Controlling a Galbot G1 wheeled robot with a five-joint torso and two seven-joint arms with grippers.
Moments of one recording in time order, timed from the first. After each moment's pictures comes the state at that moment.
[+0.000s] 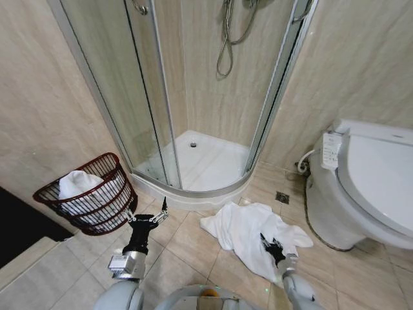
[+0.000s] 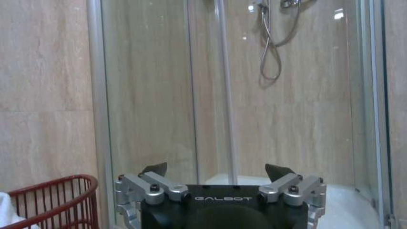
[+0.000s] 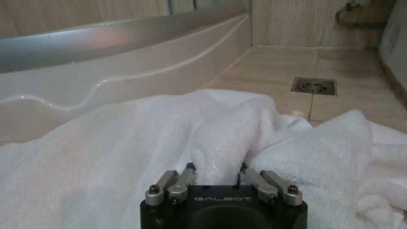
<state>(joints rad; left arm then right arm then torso) 1.85 -1.60 -0.57 -2.40 0.06 -0.07 0.02 -1.34 1.30 0.63 1.20 0.34 0.15 -0.25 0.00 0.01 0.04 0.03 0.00</state>
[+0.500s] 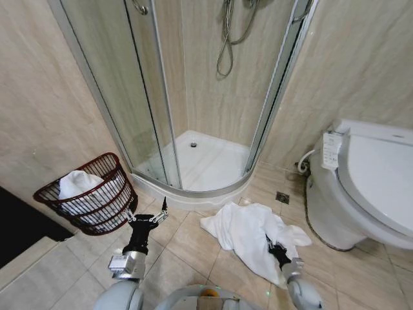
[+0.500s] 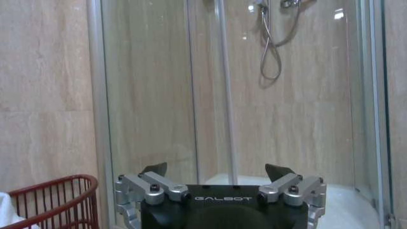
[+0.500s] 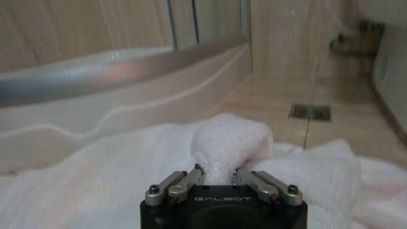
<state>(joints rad) 1.85 -1.60 -0.57 -2.40 0.06 -0.07 0.02 -1.43 1.29 0.67 1.32 0.39 0.21 -0.28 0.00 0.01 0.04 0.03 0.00</state>
